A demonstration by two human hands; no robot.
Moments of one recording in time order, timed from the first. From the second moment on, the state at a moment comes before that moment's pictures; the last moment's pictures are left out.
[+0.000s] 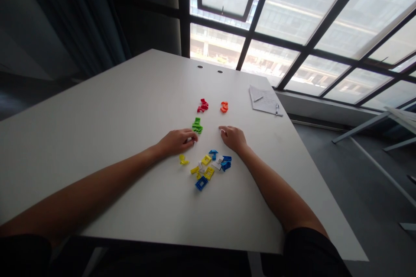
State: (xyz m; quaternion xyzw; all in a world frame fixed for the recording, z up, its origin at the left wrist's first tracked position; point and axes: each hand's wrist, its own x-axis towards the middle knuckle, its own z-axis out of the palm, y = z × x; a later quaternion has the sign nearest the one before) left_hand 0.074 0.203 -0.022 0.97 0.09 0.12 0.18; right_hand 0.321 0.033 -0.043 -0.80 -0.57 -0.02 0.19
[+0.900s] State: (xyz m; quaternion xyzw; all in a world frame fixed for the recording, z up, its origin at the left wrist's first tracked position) left_hand 0.073 0.204 -0.024 0.97 0.09 0.12 0.19; right_hand 0.294 -0.005 0.005 -0.64 -0.72 0.21 0.20
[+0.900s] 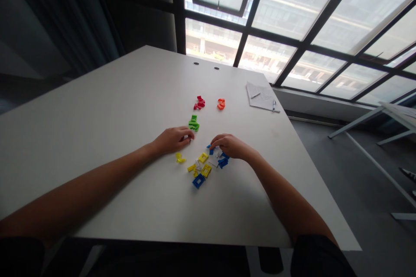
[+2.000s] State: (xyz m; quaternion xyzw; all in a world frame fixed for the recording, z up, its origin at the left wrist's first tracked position) left_hand 0.074 0.204 -0.026 0.97 0.09 0.12 0.18; right_hand 0.347 -0.017 0.000 -0.82 -0.55 -0.01 0.16
